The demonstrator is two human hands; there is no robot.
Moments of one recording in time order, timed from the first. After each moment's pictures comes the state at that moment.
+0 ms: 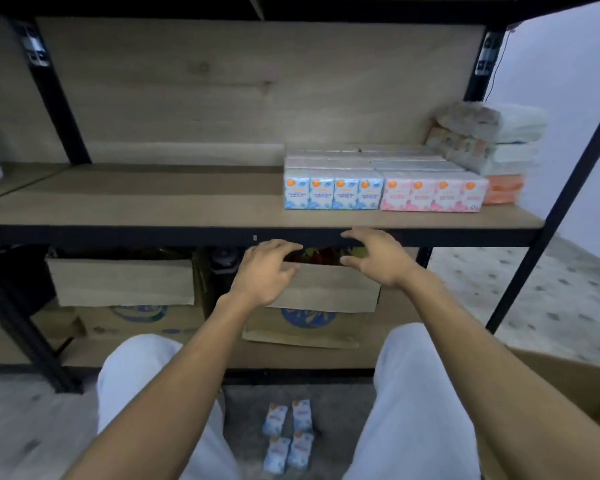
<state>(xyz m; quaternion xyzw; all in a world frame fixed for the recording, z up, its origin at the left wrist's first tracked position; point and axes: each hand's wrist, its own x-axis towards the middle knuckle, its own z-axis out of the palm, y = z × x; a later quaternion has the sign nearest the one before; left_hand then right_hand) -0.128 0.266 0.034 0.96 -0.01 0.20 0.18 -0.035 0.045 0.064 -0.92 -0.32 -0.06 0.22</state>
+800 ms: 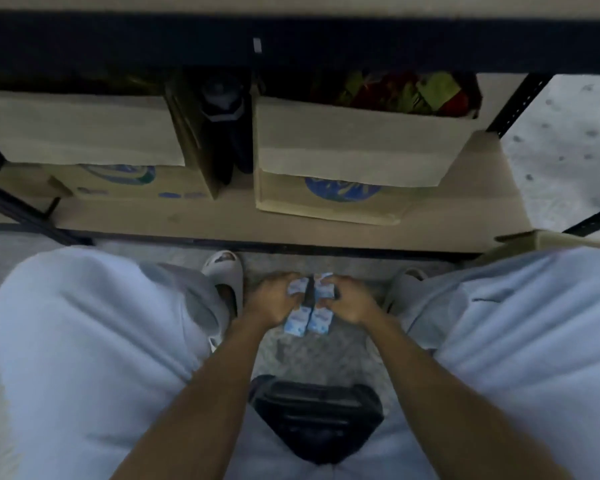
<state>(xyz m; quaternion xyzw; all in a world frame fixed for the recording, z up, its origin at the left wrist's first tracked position) -0.175 0.274 -0.253 0.93 0.13 -0.15 0.32 -0.100 0.112 -0.255 -0.88 -0.22 0.34 0.25</state>
